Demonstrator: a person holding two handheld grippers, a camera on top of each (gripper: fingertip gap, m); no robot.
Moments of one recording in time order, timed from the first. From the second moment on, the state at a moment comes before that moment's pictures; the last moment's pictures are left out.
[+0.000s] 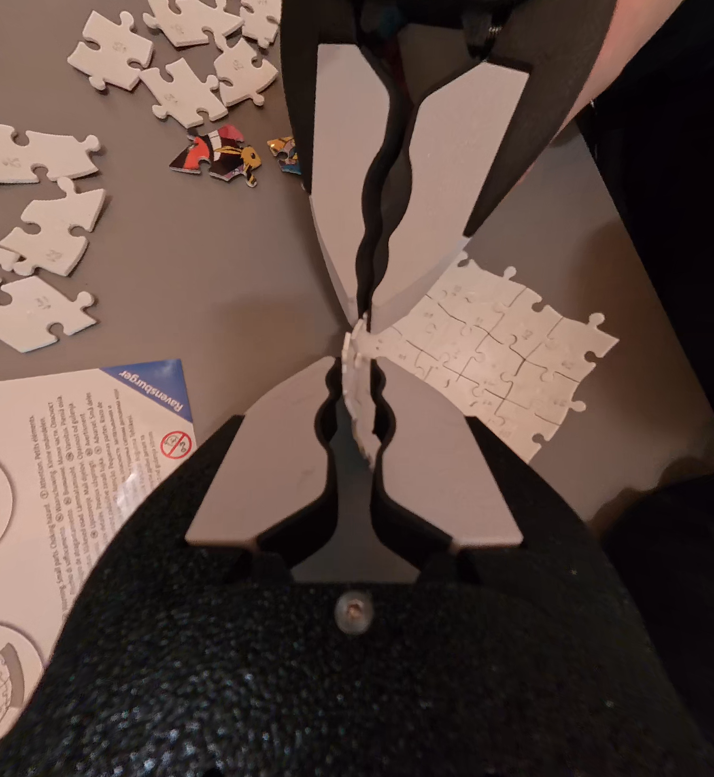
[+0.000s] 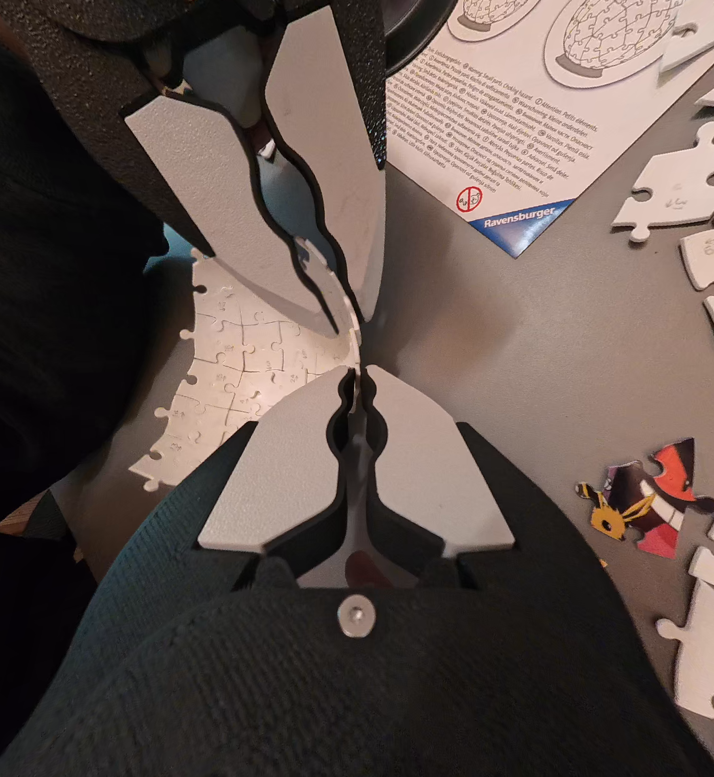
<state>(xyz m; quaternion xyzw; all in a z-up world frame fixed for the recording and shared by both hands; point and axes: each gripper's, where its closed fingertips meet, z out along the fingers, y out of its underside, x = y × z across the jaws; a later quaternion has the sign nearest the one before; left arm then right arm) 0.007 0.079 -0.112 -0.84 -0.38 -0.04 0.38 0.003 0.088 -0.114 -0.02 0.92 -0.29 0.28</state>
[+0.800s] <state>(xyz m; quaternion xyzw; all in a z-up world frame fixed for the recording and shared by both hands) 0.008 0.077 -0.117 -0.84 -0.38 -0.05 0.38 0.003 0.087 -0.114 0.00 0.90 -0.31 0.29</state>
